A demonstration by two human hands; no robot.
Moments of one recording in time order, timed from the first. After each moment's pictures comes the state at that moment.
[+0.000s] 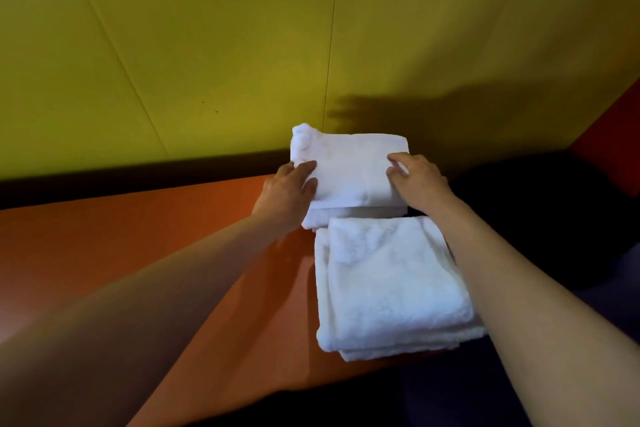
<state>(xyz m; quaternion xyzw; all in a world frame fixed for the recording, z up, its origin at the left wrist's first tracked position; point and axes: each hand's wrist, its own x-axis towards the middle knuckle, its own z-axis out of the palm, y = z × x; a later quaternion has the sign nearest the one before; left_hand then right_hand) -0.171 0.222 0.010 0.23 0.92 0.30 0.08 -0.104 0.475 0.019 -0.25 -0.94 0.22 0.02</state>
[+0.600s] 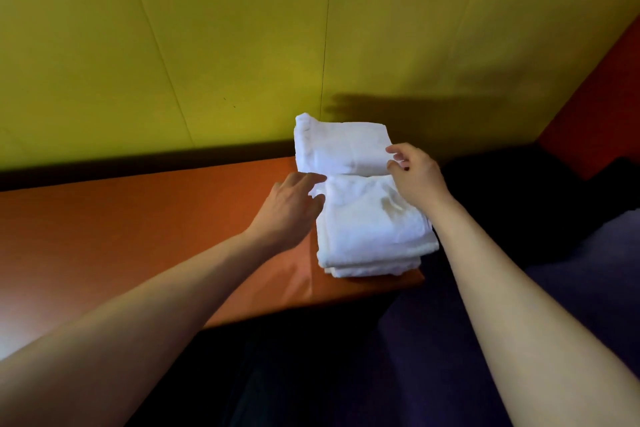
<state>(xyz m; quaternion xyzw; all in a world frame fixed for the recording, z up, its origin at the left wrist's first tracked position) -0.009 0.151 0.076 0.34 0.90 0.28 0.02 0.031 0.407 0.077 -0.21 -0.90 0.34 0.16</state>
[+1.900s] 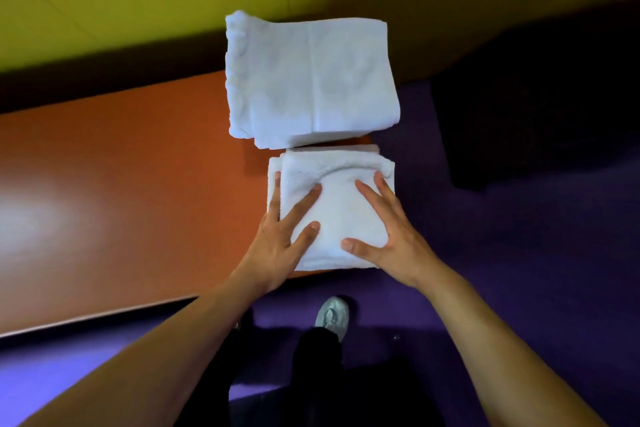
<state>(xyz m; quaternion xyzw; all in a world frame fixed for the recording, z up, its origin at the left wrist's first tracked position) -0.004 0.235 -0.003 0.18 0.85 0.37 0.32 0.078 0.461 -0.004 -0.14 -0.82 0.52 -0.19</state>
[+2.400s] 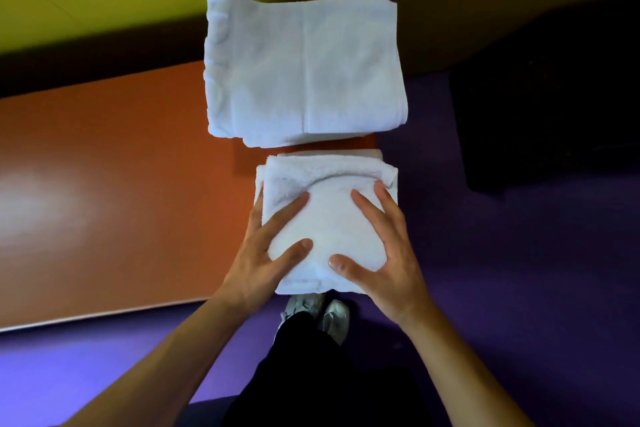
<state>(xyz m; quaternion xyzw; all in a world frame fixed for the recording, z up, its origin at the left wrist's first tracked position) 0.002 0.240 -0.014 0.09 0.81 0.48 0.31 0.086 0.446 -0.029 -0.17 -0.79 0.58 -0.05</state>
